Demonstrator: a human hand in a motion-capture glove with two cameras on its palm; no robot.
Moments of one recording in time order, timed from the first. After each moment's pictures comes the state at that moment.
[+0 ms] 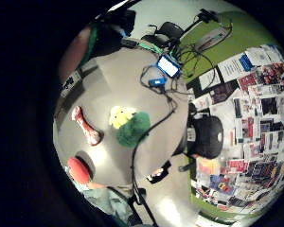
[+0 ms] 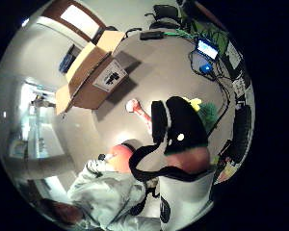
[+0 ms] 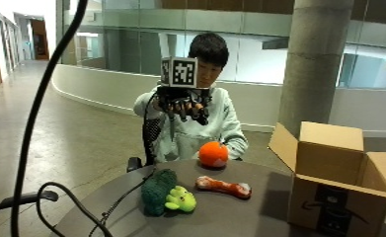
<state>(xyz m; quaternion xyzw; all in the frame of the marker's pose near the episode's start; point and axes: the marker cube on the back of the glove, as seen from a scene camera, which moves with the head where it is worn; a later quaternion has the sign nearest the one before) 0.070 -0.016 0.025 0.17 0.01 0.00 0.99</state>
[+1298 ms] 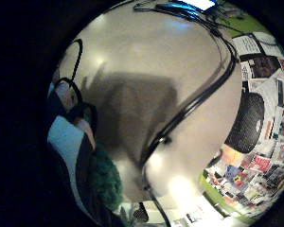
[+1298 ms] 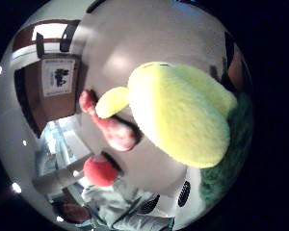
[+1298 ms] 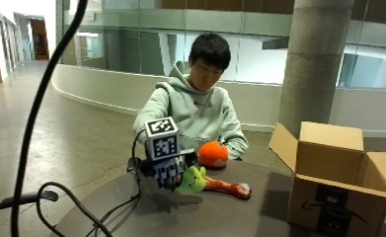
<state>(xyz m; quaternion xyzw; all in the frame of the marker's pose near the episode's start) 0.097 -0.071 0.206 0.02 -0.12 0.02 0.99</state>
